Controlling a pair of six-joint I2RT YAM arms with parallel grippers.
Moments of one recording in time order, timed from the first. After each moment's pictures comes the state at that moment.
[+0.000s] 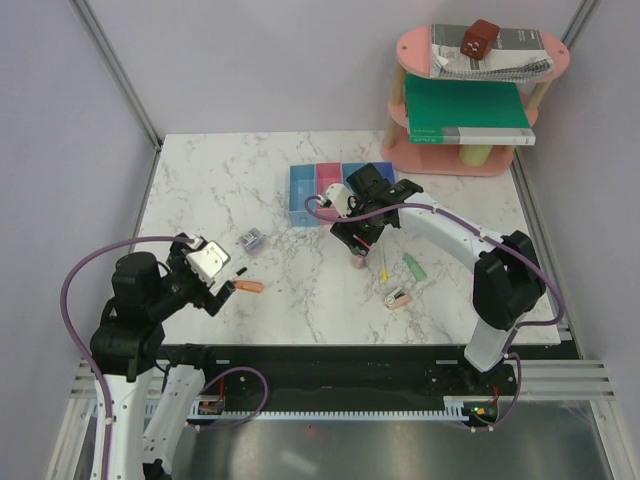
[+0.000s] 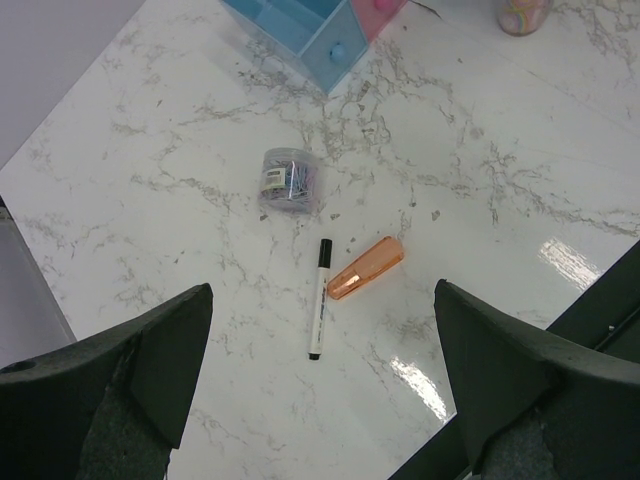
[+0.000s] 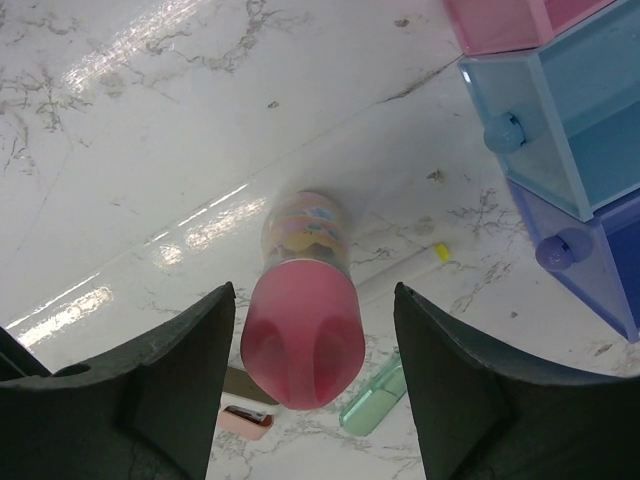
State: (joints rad) left arm -0.07 0.48 0.94 -0.95 0.45 0.62; right arm 0.63 1.76 1.45 -0.78 -0.15 -0.39
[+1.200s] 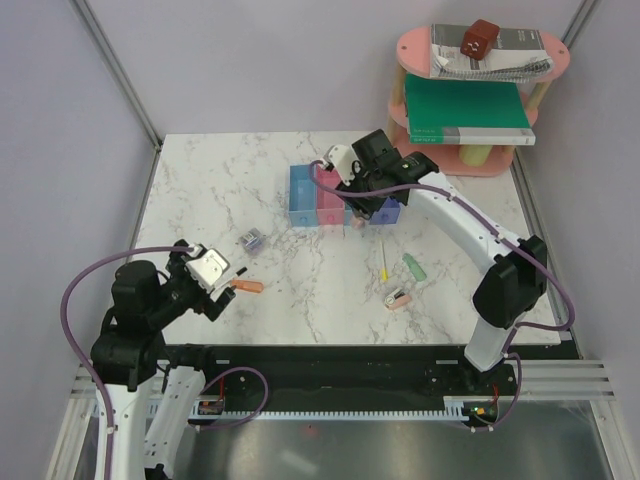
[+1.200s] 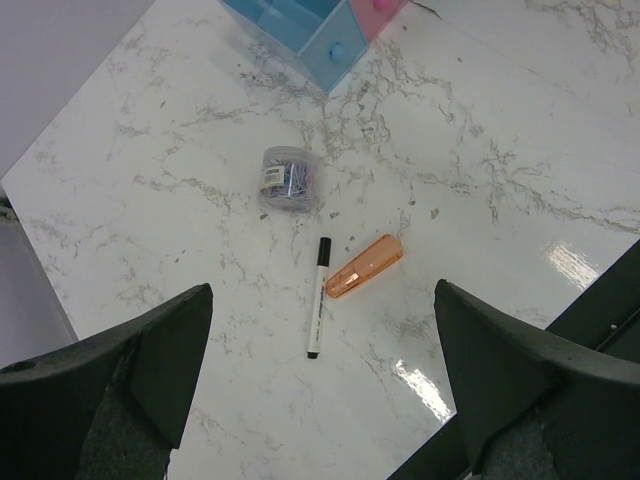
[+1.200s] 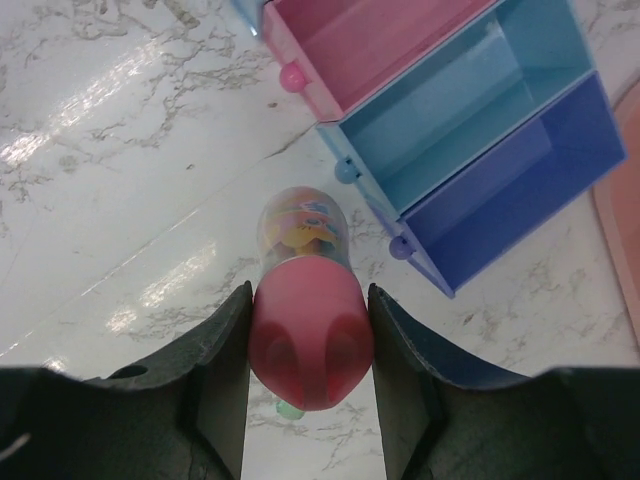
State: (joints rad) left arm -0.07 0.42 0.91 -0.95 0.44 0.62; right arm 0.61 1.77 1.72 -0.89 -0.05 -0.39
